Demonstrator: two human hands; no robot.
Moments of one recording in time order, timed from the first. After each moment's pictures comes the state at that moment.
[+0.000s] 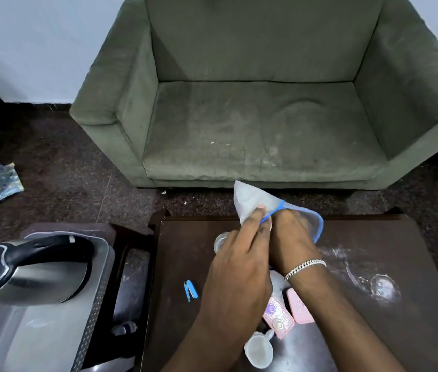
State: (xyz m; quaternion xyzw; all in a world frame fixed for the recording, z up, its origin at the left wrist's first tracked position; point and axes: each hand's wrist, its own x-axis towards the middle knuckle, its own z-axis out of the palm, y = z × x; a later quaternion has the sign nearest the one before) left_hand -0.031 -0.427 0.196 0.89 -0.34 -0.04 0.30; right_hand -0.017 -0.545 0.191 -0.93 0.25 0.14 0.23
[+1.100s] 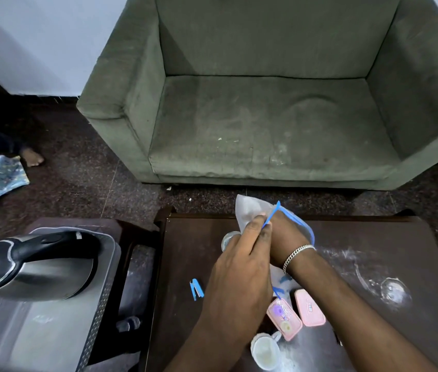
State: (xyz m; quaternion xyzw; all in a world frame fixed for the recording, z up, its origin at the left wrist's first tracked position) left_hand -0.020 -0.416 0.177 0.90 -0.31 -0.07 0.30; right_hand 0.006 -0.551 0.154 -0.94 0.12 0.19 0.24
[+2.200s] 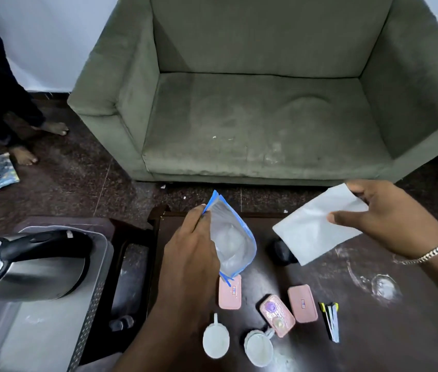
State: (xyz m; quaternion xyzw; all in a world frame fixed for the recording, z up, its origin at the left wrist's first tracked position) left_hand 0.016 -0.380 0.163 0.94 -0.17 -0.05 0.28; right_hand -0.047 -0.673 0.218 -0.91 0.20 0.06 0.36
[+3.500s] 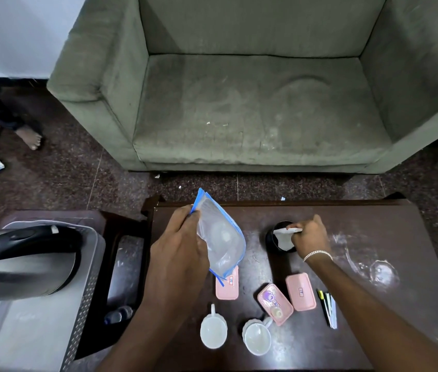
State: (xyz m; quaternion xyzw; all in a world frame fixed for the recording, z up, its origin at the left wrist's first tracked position) left_hand 0.017 -0.371 0.142 0.95 -0.17 -0.07 0.27; right_hand -0.049 -0.657 -0.042 -0.86 0.41 0.07 0.29
